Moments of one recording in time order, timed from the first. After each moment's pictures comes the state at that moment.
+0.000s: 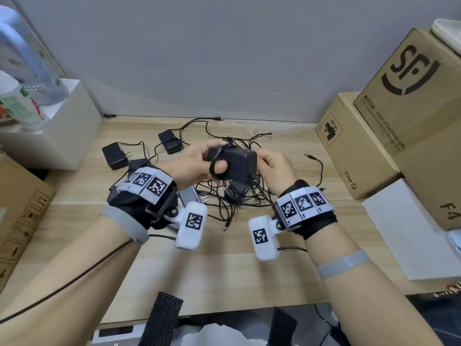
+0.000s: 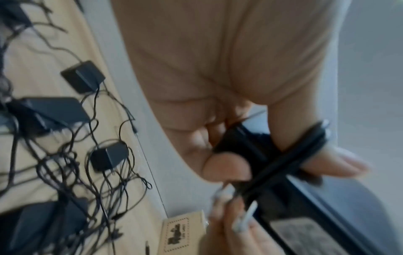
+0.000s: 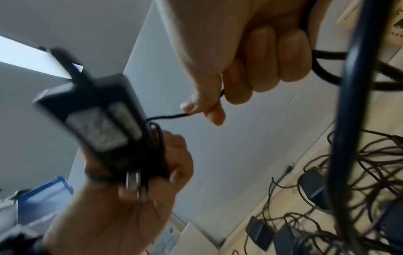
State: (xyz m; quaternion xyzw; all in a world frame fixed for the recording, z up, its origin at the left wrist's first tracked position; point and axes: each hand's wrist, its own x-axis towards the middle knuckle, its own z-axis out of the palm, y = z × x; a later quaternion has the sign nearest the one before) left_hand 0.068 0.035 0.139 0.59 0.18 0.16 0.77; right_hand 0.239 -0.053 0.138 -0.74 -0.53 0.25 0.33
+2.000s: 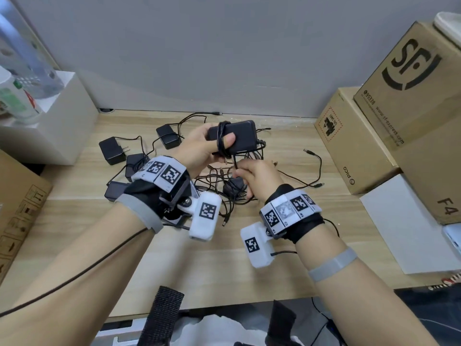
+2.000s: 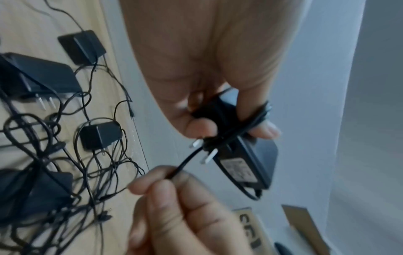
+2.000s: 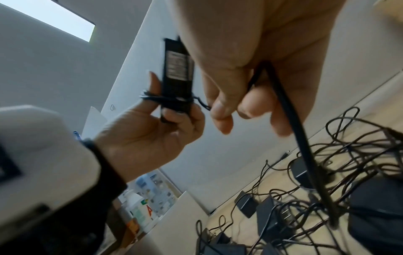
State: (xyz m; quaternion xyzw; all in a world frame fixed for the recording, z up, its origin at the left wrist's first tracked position) left_hand 0.094 0.032 0.143 0.51 0.30 0.30 0.75; right_hand 0.218 -0.059 0.132 -0.72 -0.56 0.31 0.26
